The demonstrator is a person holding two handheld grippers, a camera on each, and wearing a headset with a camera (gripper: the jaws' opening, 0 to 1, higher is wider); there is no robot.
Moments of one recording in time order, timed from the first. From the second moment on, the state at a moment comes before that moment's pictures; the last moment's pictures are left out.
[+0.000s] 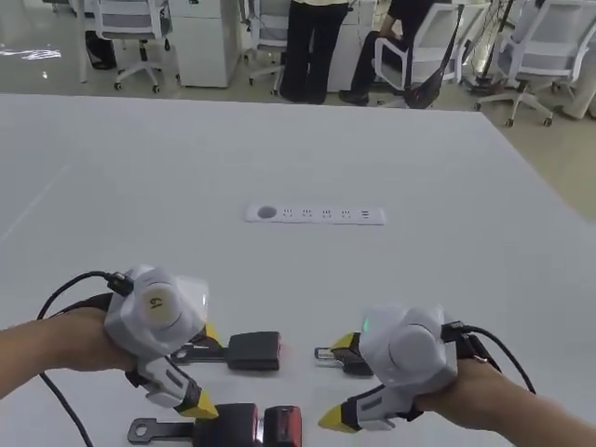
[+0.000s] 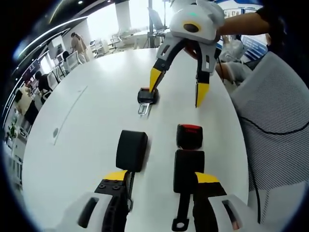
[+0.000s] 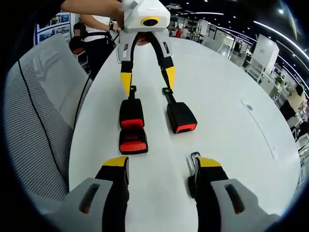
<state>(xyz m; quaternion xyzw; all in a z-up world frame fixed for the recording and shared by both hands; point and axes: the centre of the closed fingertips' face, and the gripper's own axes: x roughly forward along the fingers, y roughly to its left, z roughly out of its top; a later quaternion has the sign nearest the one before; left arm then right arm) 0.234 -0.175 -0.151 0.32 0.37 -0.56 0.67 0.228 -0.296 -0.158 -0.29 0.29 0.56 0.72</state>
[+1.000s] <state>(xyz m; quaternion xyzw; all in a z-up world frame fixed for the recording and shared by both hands) 0.285 -0.188 -0.175 0.33 0.38 -0.56 0.66 0.271 -0.345 -0.175 -0.32 0.31 0.55 0.71</state>
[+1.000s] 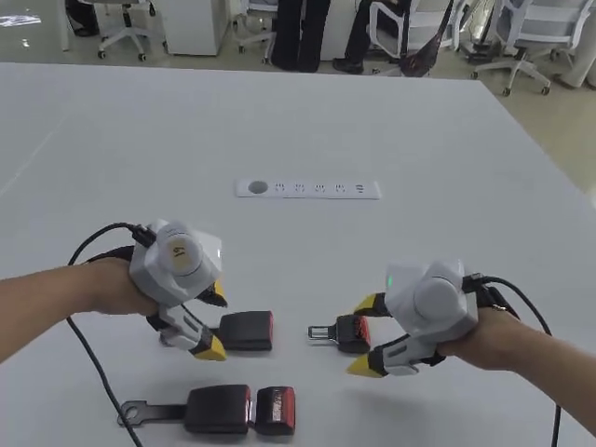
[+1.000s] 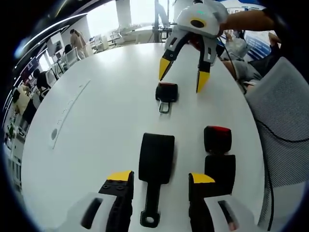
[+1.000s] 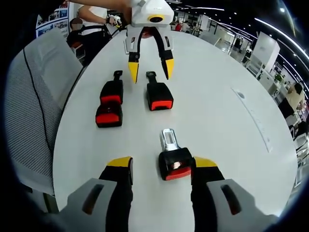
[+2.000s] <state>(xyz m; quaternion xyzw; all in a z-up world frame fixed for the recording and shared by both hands) 0.294 -0.189 -0.207 0.37 0.41 -0.58 0.61 0.293 -0.354 -0.204 -0.38 0.32 0.57 0.66</state>
